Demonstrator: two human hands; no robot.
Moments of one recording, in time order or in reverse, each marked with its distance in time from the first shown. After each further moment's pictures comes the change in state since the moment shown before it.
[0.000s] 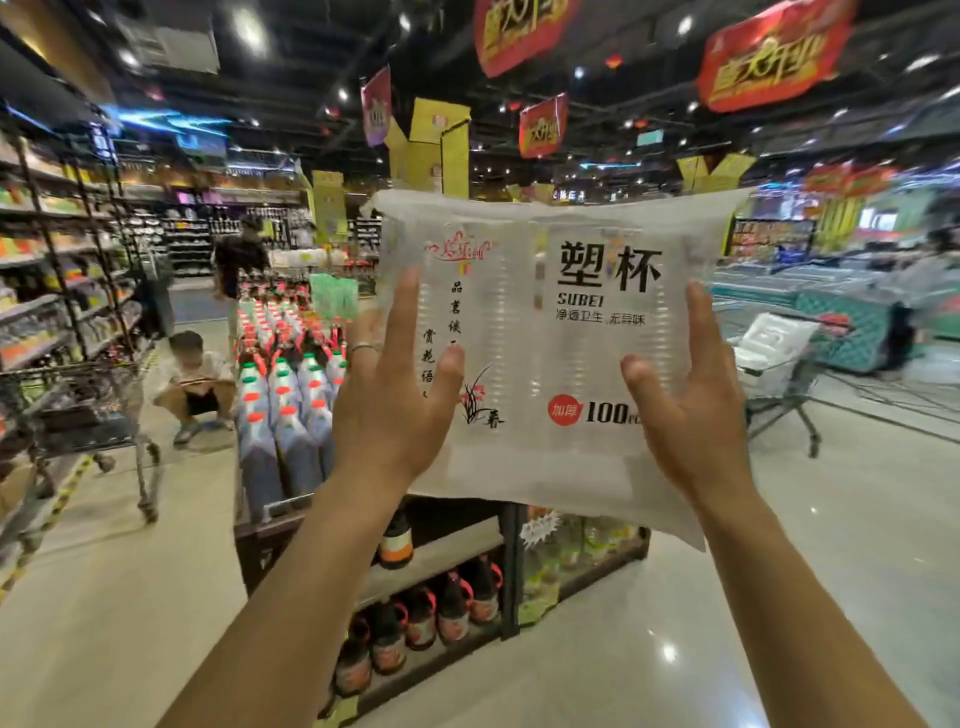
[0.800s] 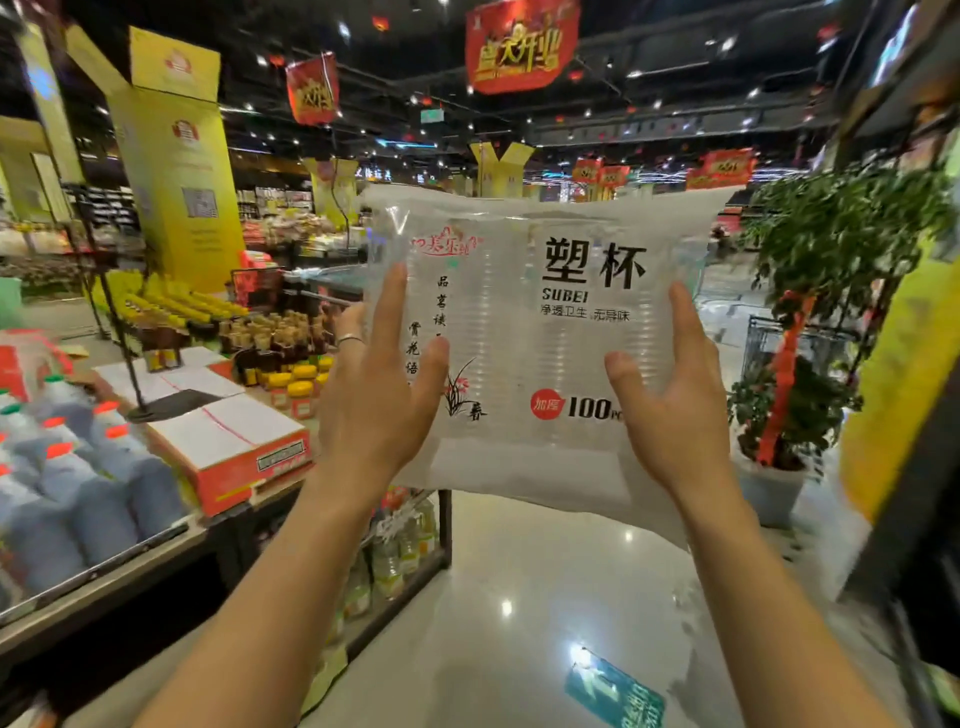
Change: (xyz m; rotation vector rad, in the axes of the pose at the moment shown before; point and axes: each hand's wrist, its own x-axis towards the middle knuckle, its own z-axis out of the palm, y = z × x) left_hand 0.086 0.227 0.444 -0.309 -0.194 0.151; right_hand 0.190 0.342 -0.195 -0.303 0.204 0.201
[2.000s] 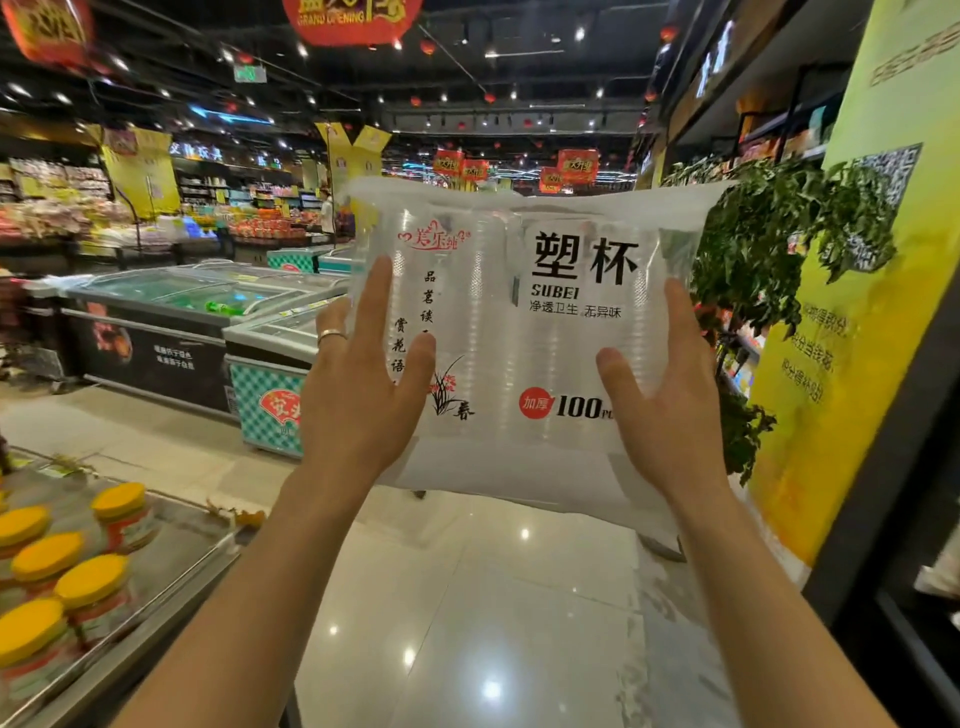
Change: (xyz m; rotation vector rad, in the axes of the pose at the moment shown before) left_hand 0.352 -0.103 0.540 -0.216 -0.162 0.076; right_hand 0.417 0.352 0.208 -0.201 0.190 0.055
